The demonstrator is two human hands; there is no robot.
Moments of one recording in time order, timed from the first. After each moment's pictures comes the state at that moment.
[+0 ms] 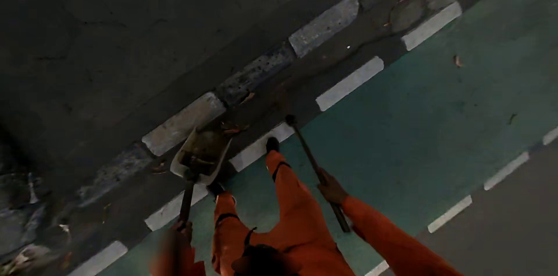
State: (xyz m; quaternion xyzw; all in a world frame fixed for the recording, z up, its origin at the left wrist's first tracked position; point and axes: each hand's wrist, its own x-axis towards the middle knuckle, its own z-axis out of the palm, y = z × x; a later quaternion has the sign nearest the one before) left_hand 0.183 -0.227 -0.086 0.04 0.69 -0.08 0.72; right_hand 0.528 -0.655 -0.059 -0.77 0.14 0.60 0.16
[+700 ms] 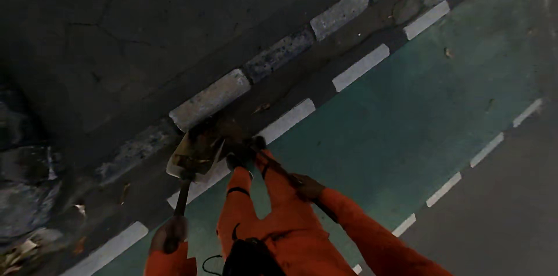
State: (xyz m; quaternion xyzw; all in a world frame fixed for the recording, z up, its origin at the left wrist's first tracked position) left_hand -0.048 -0.063 -0.064 0.08 0.73 -0.11 0.67; right_hand 0.246 -0.460 -0.059 -0.69 0.07 0.71 0.15
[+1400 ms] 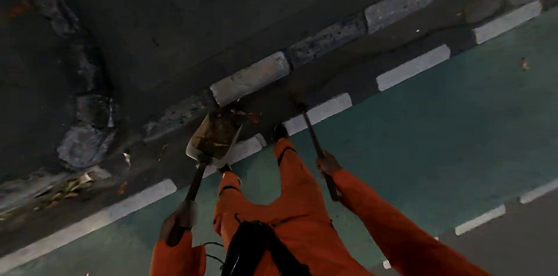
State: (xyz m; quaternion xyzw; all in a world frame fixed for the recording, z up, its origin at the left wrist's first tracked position) left_hand -0.200 -0.015 -0.026 -0.04 0.67 -0.02 0.75; right_hand 0.213 -0.374 -0.080 -0.76 0.20 0.59 0.17
